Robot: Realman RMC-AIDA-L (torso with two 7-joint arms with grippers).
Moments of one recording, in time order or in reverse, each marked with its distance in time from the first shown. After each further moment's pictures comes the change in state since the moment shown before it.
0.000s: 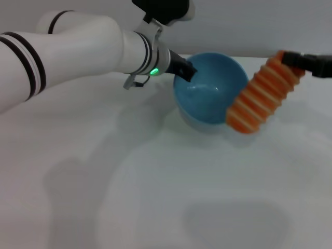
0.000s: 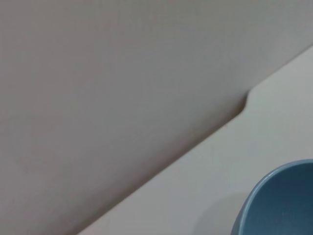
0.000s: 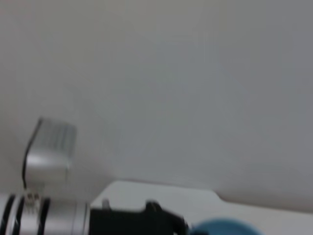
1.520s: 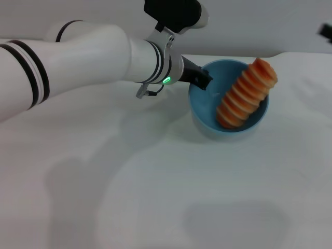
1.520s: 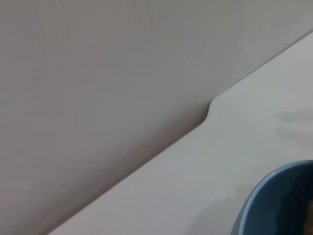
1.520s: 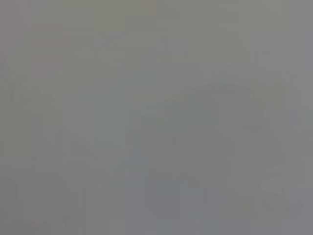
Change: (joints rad) left arm 0.013 0.004 0.102 0.034 -0.131 -0.031 0.004; right arm -0.084 -0.003 0.059 0.179 0.352 0.166 -0.396
